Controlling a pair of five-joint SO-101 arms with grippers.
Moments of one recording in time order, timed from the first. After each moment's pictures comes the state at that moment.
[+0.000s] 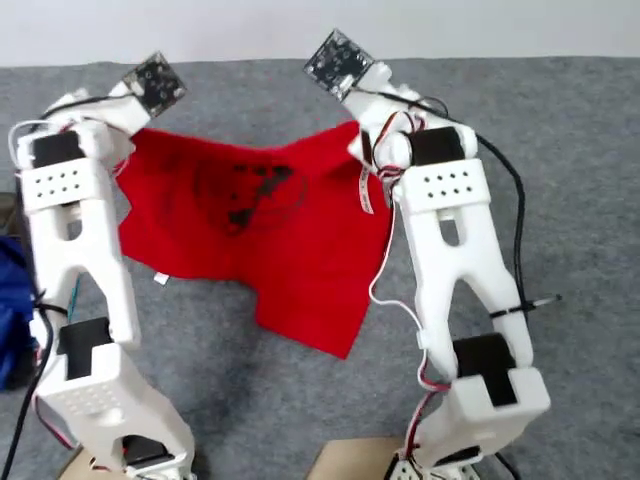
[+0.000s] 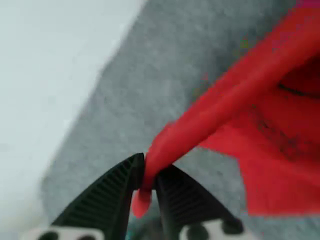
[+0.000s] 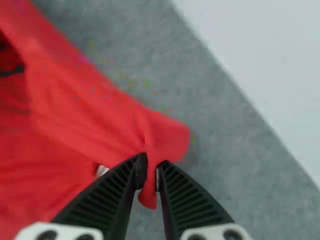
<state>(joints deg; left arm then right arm) -19.3 16.4 -16.6 63.8 -61.1 -14.9 5.1 -15.0 64.0 39.3</state>
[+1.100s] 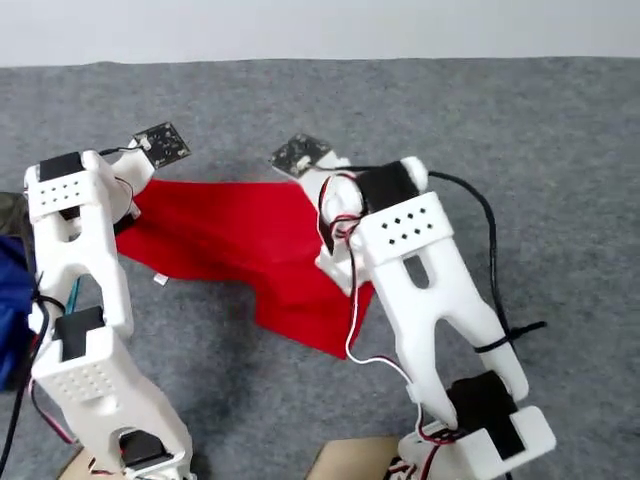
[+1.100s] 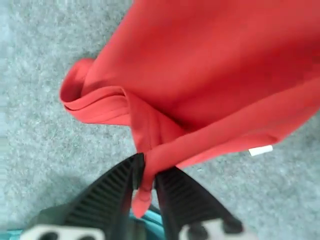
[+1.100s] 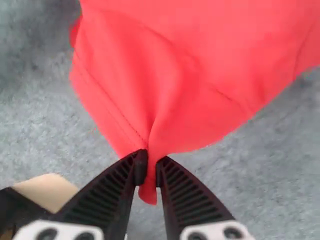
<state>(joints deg) -21.6 22.5 -8.7 72.7 -64.2 -28.3 -3.7 -2.5 100.2 19.1</state>
